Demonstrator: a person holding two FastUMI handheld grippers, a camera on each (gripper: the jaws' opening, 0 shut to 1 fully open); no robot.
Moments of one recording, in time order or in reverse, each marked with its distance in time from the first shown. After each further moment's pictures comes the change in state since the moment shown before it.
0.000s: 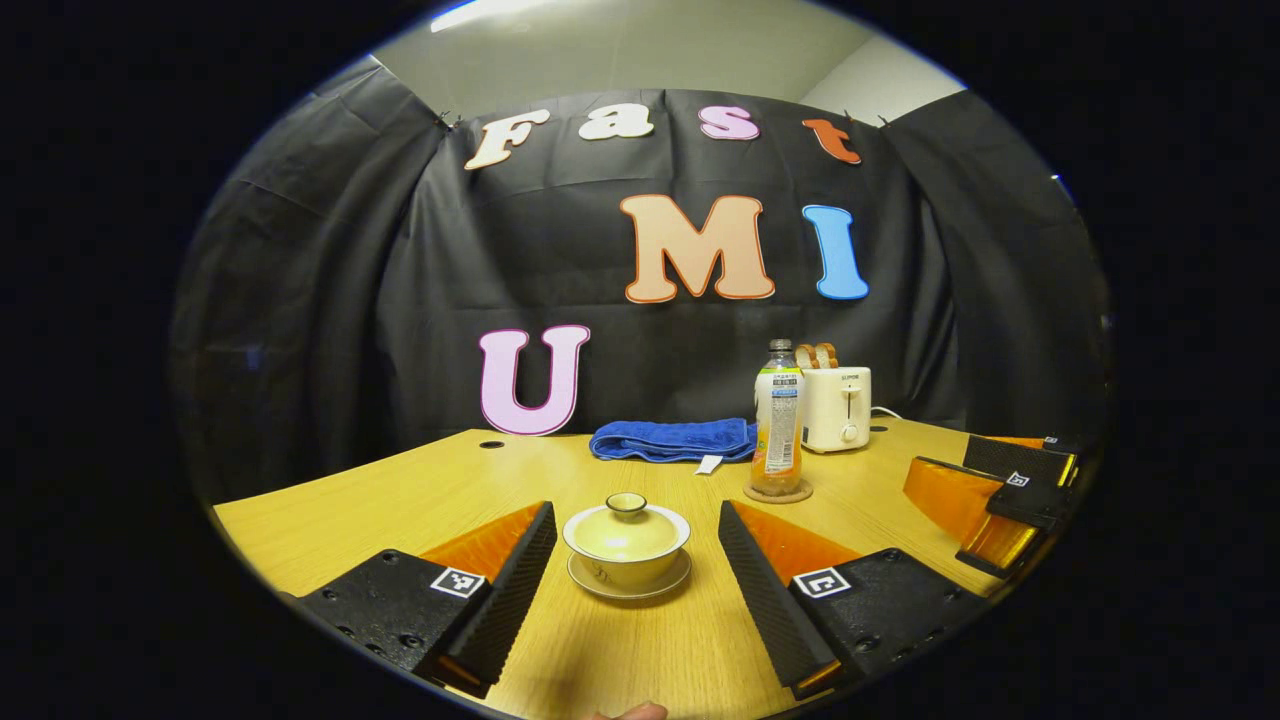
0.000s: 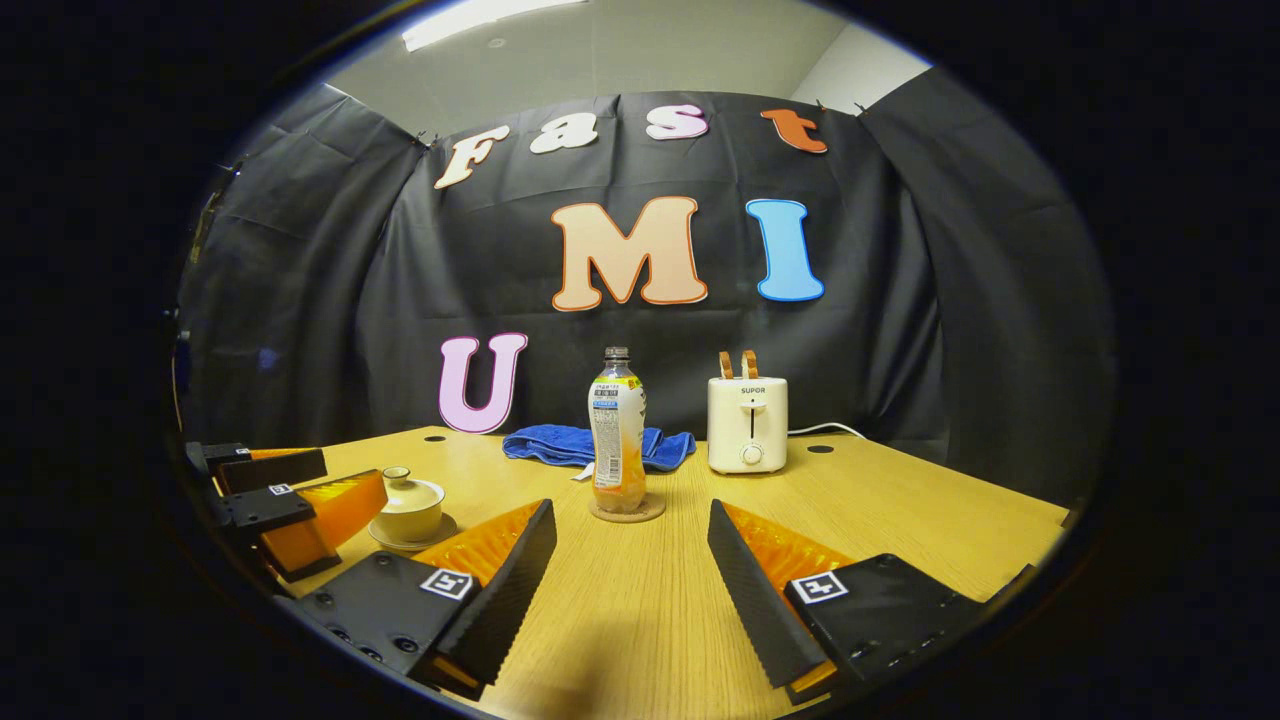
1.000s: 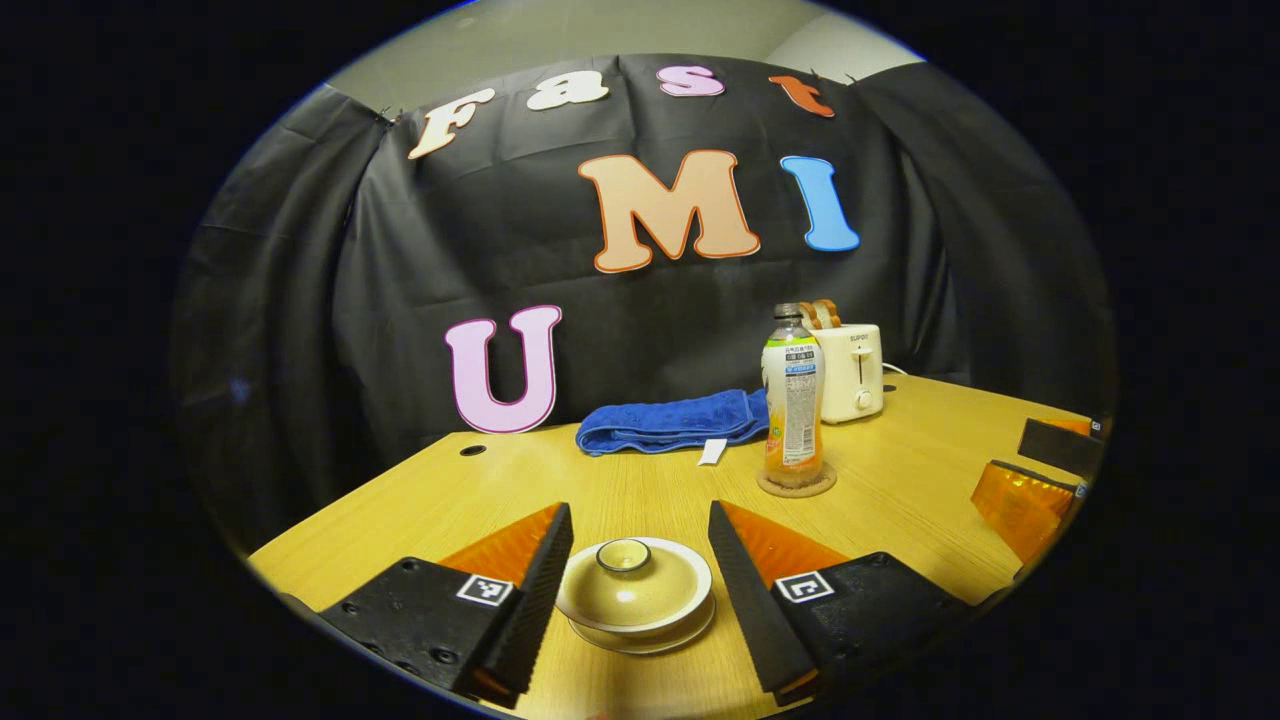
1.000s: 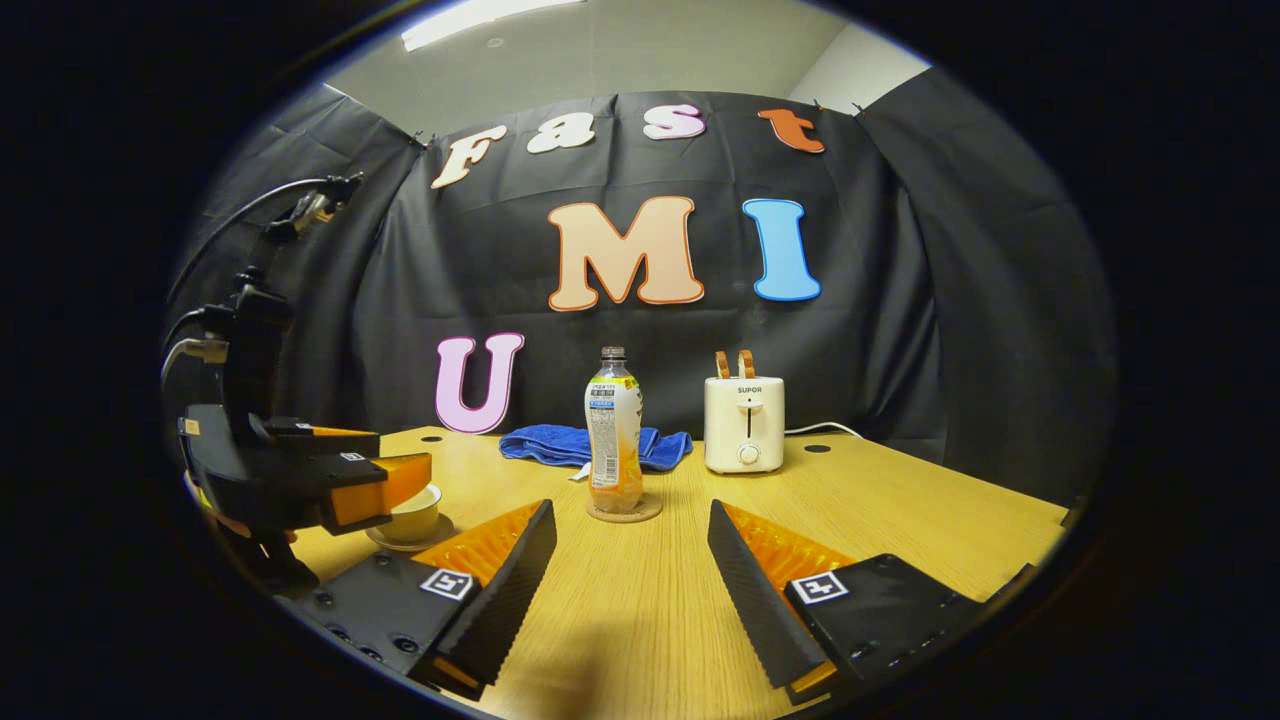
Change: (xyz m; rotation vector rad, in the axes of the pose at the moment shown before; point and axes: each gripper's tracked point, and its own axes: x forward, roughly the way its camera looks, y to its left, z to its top) left arm 0.064 -0.004 -0.008 0.106 0.133 -0.059; right arm 0.001 -0.002 -0.001 0.001 0.000 -0.012
